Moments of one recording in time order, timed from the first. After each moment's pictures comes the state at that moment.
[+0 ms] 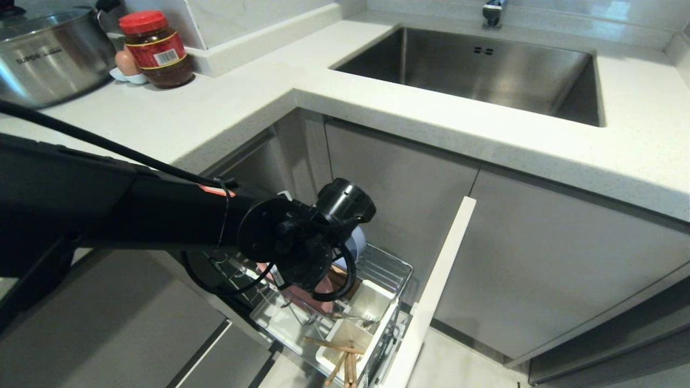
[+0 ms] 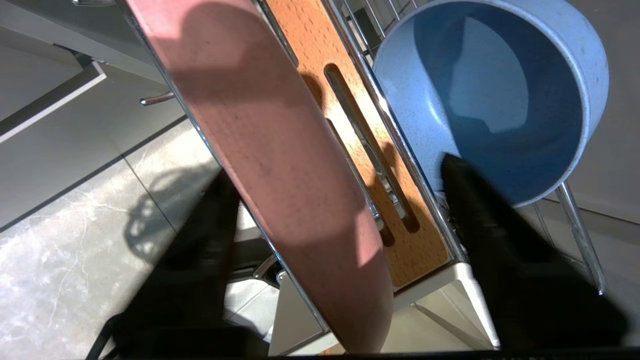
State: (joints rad) left arm -0.76 1.99 -1.42 0.44 0.74 -1.07; right arm -0.01 0.00 0.00 -0.01 -0.05 0.10
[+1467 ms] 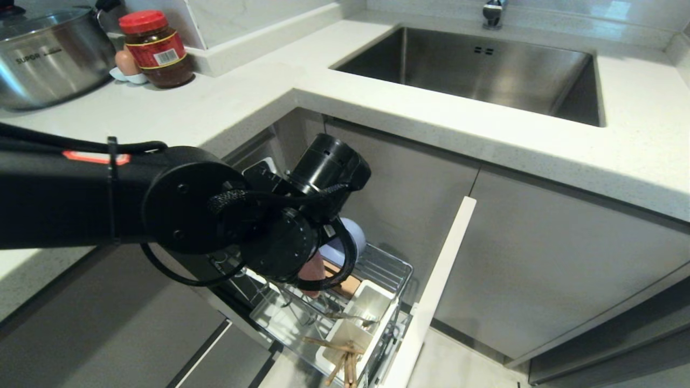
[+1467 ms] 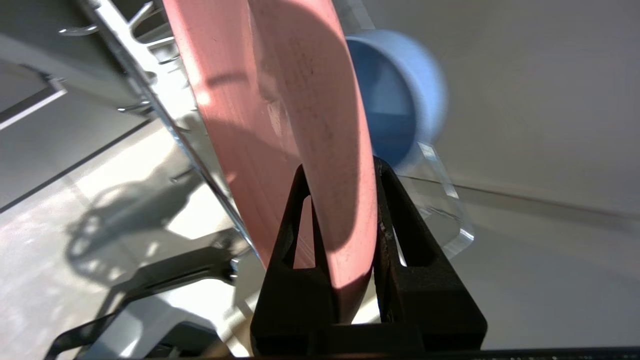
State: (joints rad) left arm -0.85 1.82 -1.43 0.45 0.77 -1.07; right arm -0.01 0.00 0.00 -0.01 -0.05 0.10
